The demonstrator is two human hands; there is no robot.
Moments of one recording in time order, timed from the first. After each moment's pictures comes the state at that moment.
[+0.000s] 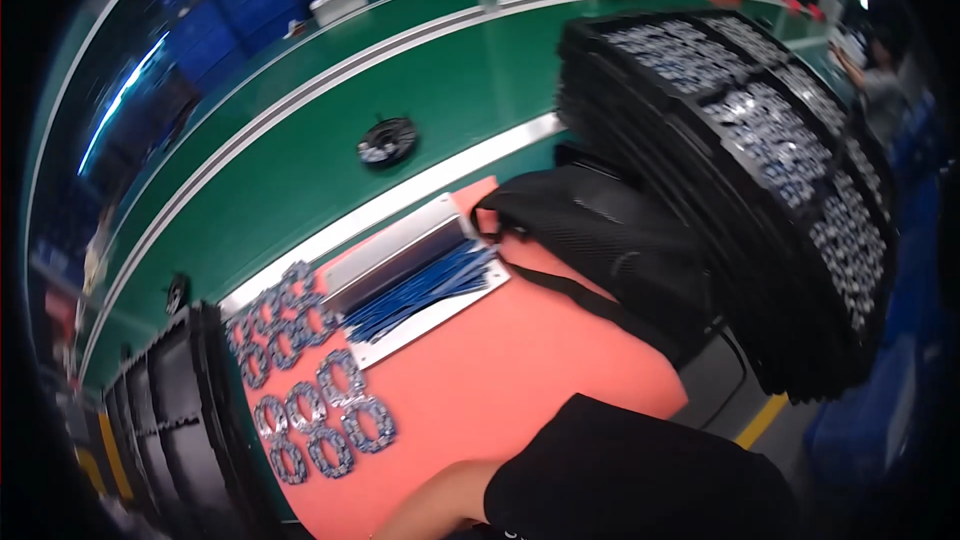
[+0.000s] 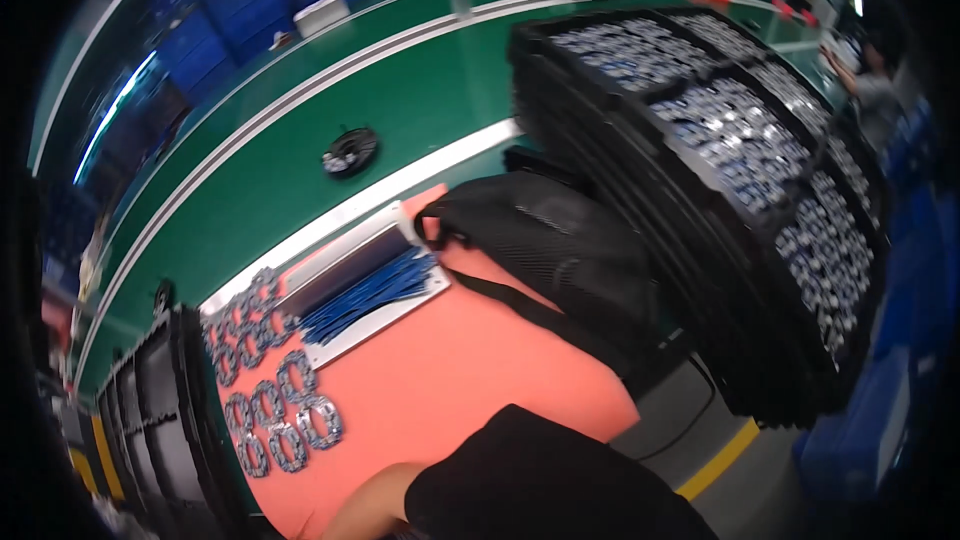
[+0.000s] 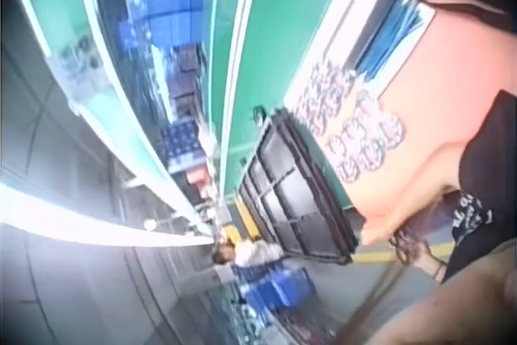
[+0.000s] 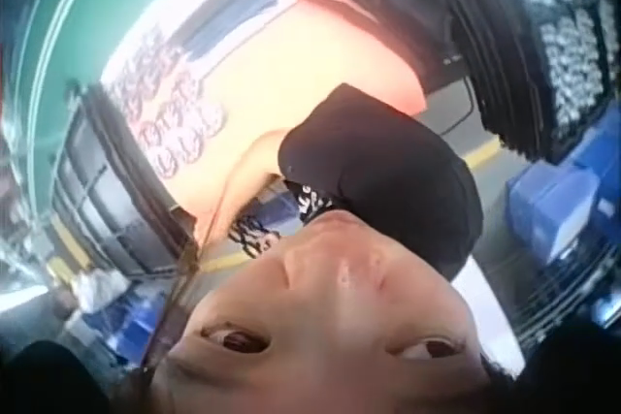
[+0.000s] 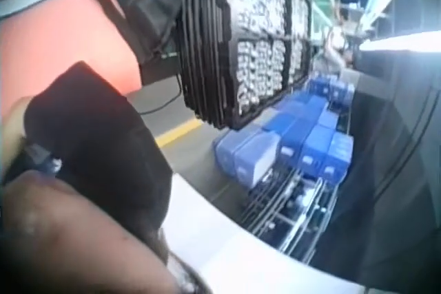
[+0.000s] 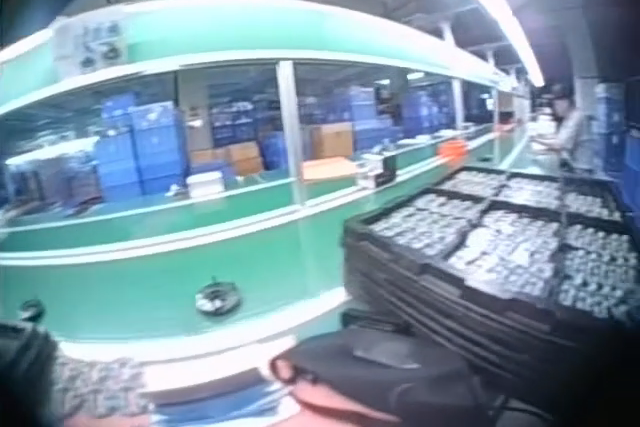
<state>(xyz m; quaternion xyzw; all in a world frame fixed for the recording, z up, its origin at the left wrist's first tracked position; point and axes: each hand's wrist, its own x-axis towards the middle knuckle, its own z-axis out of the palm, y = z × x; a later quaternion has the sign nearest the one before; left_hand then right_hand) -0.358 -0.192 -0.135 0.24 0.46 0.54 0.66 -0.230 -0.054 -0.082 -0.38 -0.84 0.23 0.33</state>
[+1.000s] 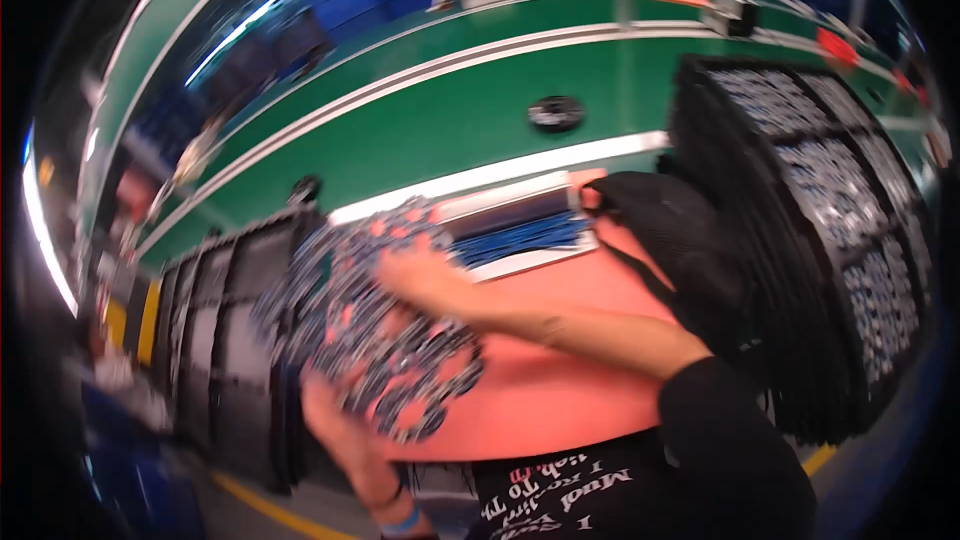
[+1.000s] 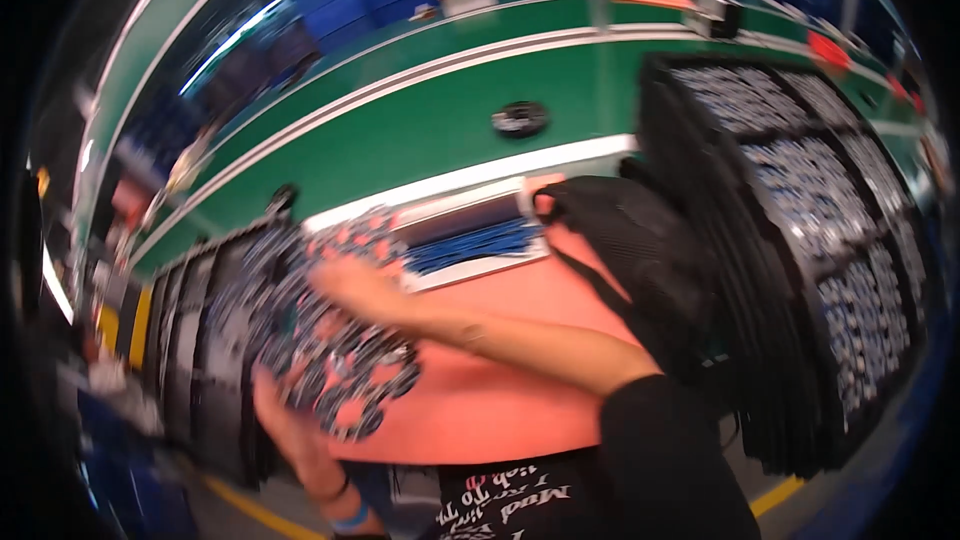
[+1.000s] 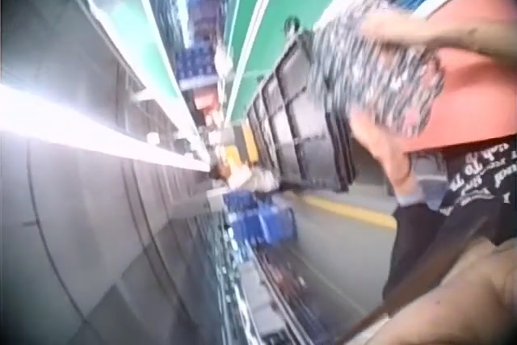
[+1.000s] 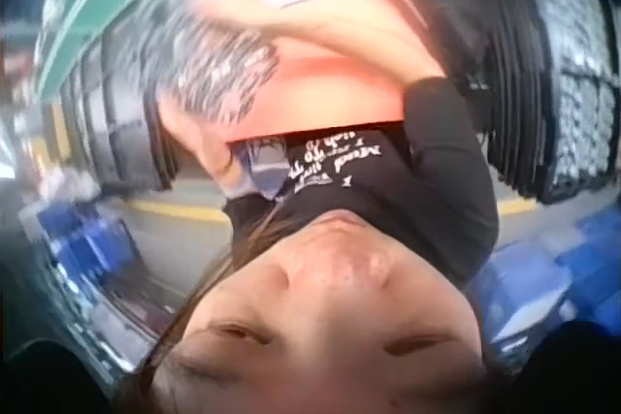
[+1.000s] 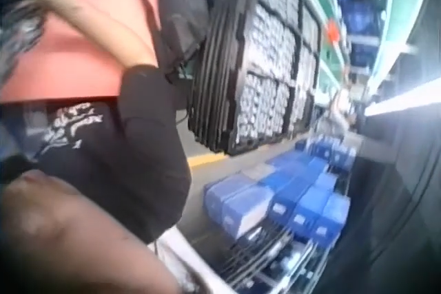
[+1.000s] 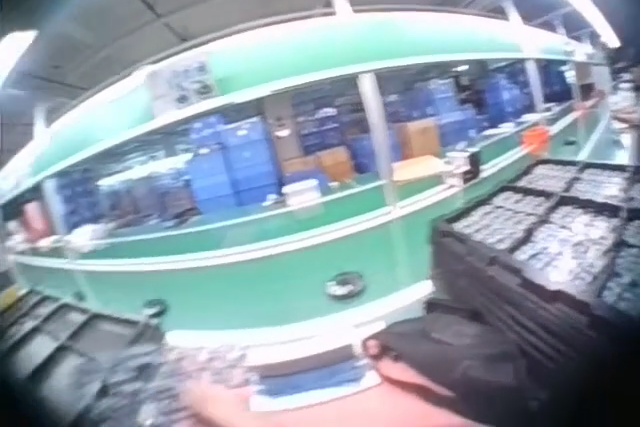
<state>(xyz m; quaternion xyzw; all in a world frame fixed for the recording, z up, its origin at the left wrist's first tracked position) -0.205 -0.096 0.028 0.52 0.37 0.57 0.52 0.004 -0.111 0.059 -0.45 -0.53 0.44 0.57</state>
